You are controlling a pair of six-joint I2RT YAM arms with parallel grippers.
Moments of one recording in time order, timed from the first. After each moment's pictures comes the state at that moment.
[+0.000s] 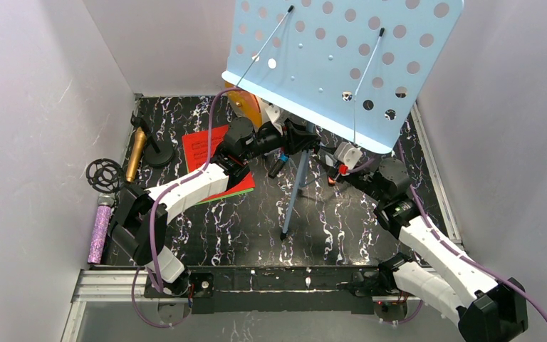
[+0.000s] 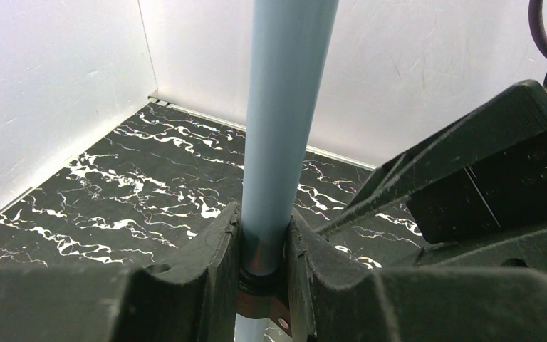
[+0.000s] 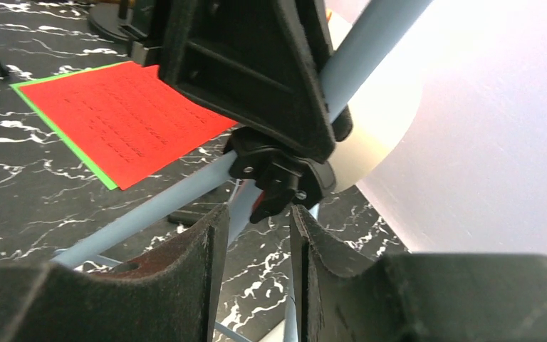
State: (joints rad) left arm -0.70 1.58 1.10 0.58 0.50 -0.16; right arm 0.53 0.86 0.58 0.32 -0.45 -0.43
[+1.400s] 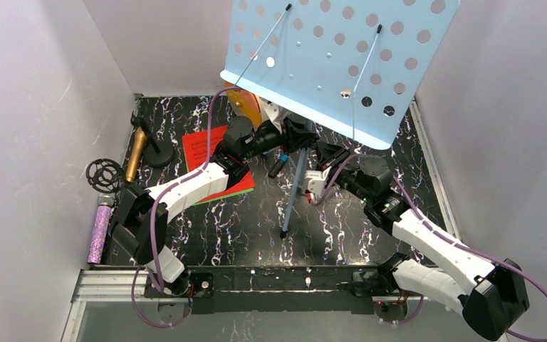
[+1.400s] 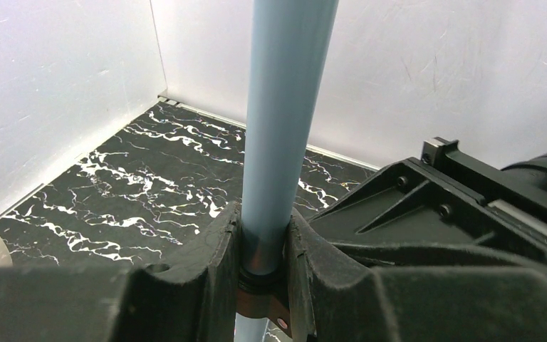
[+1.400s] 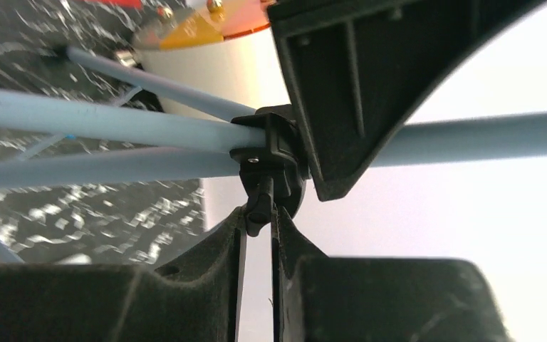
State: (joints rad) left arm -0.70 1.58 1.11 0.58 0.49 -0.16; right arm 0.65 0.95 0.64 0.23 -0.24 -1.26
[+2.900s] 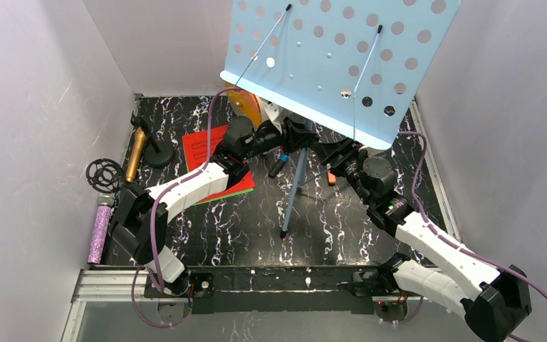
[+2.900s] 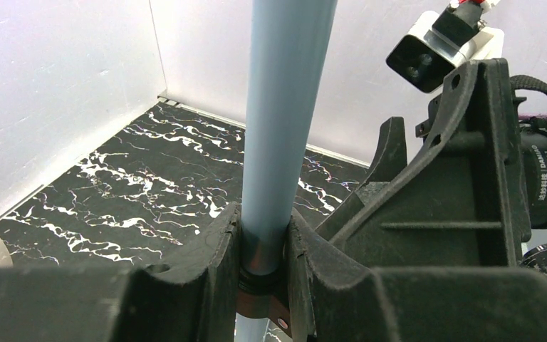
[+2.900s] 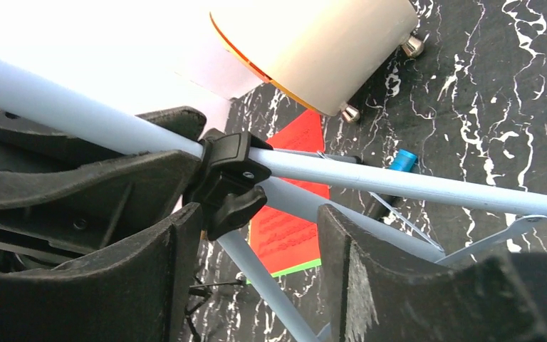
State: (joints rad) left arm -0.70 1.58 1.11 0.58 0.49 -0.15; right arm 0.67 0.91 0.64 0.19 0.22 0.92
